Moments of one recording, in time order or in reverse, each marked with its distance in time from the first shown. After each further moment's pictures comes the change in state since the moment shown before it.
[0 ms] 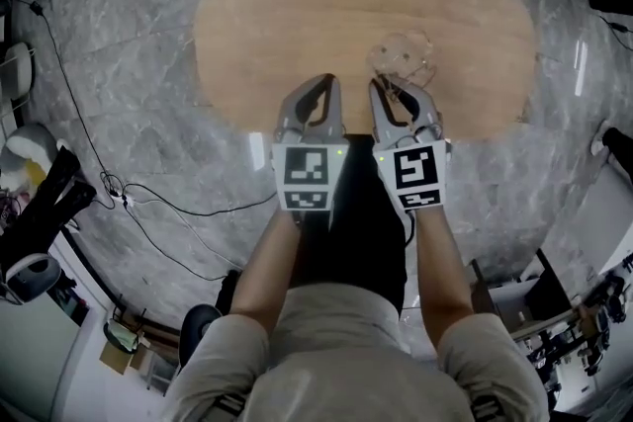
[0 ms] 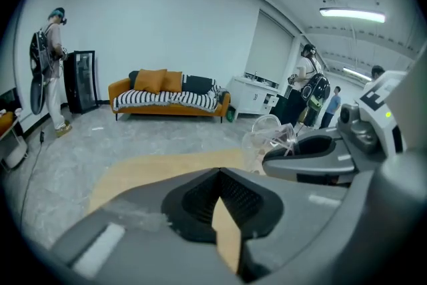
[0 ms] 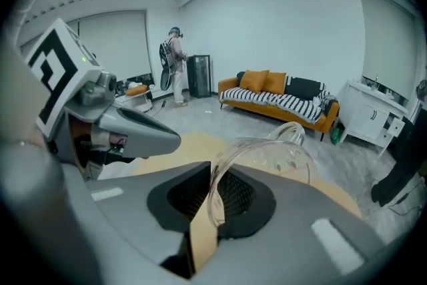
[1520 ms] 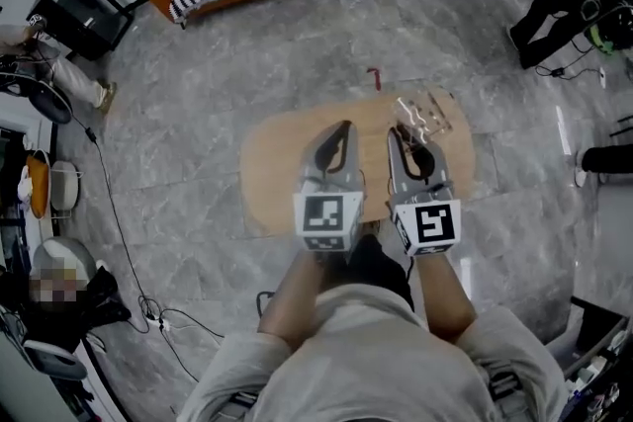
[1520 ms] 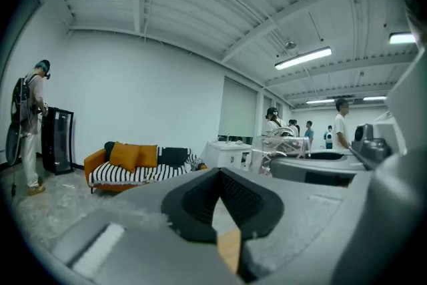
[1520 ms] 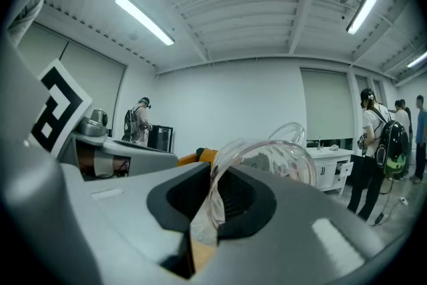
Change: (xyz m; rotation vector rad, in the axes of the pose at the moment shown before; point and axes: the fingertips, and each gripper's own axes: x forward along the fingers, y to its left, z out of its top) left arm -0.186 -0.096 0.272 0.172 -0.508 -0.137; right arm -0.257 -0.025 0.243 0.049 -0.600 -0.376
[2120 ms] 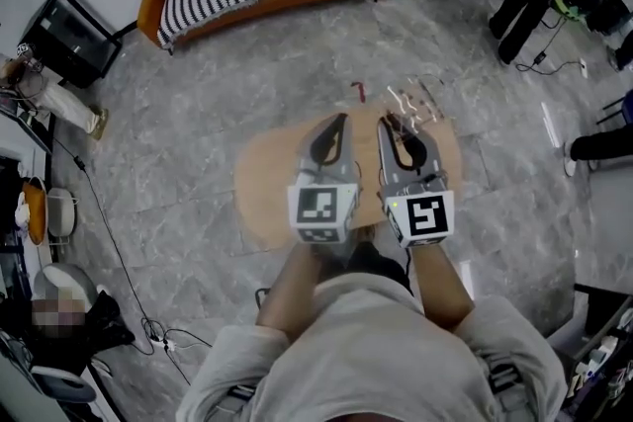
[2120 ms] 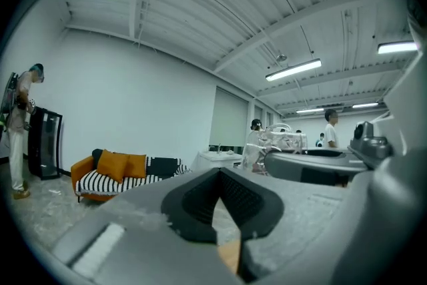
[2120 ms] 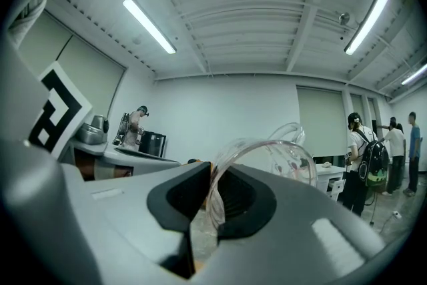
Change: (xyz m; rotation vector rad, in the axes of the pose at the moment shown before) left arm 0.006 -0.021 0.066 0.014 -0.100 -0.080; right arm -0.007 -0.013 0.075 -0.067 -0.114 -0.058
